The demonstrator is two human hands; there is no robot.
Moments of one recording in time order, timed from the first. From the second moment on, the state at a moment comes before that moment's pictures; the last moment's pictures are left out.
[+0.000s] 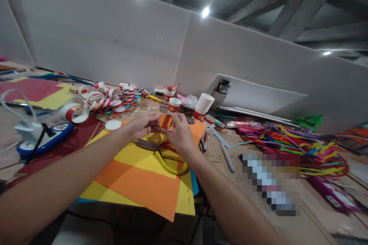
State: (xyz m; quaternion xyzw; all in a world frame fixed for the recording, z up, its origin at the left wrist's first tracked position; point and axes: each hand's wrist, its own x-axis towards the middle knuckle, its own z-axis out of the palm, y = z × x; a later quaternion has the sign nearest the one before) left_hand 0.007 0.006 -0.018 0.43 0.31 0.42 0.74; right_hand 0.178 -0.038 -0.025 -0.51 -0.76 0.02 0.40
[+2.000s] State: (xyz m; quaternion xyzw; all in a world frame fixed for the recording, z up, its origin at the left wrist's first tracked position) left_hand 0.001 0.015 -0.021 0.39 0.34 0.42 0.74; right_hand 0.180 -0.022 -0.029 -0.52 -0.47 0.48 0.53
